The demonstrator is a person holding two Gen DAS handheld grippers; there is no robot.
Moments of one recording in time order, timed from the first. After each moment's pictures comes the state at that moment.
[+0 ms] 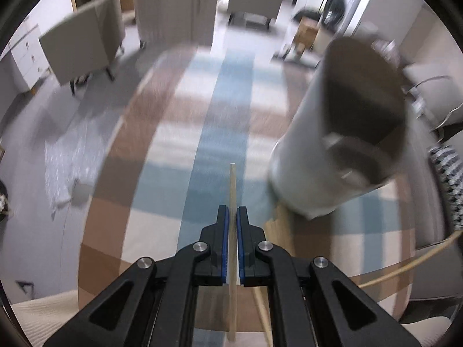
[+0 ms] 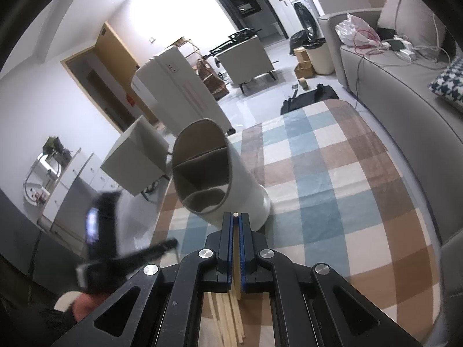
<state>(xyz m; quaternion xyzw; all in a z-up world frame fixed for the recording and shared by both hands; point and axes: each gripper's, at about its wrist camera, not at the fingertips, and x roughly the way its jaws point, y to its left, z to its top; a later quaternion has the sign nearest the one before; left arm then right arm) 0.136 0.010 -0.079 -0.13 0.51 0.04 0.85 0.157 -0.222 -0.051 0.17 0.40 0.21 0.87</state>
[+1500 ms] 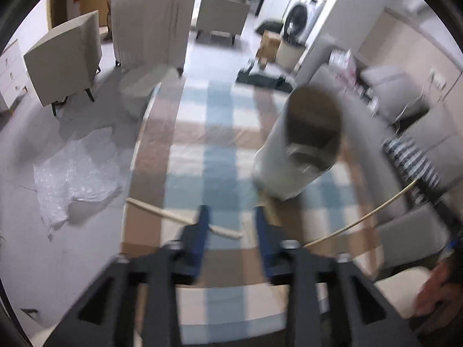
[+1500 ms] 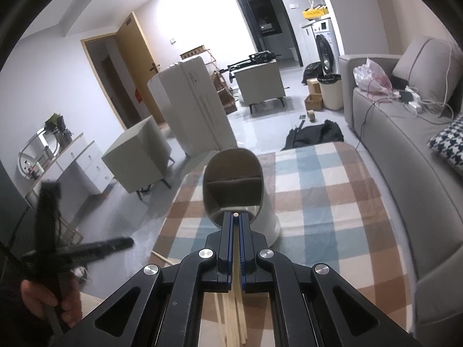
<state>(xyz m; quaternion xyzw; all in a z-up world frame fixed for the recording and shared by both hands) 0.117 0.082 -0.049 -0.11 0.51 -0.04 0.85 0.134 -0.188 0.000 0.09 0.35 0.21 0.91</state>
